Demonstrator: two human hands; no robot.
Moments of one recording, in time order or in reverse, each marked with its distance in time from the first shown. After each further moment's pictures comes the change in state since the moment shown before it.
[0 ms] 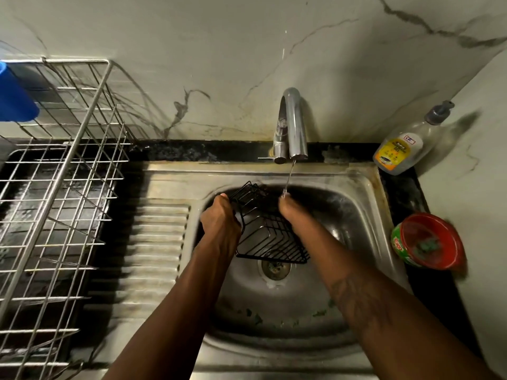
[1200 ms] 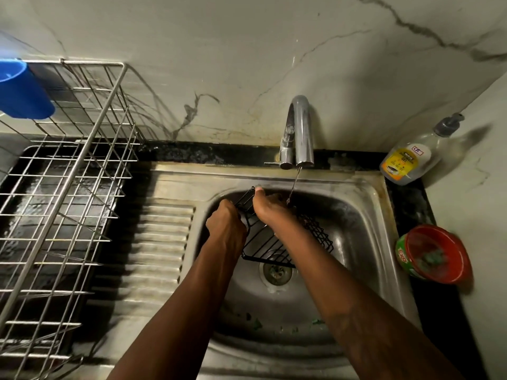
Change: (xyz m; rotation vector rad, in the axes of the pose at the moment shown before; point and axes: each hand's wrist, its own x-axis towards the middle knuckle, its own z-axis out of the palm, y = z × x) left_hand 0.010 -0.004 -0.005 0.062 -0.069 0.023; right_hand -0.057 -0.047 0.011 -0.177 -0.080 -0.077
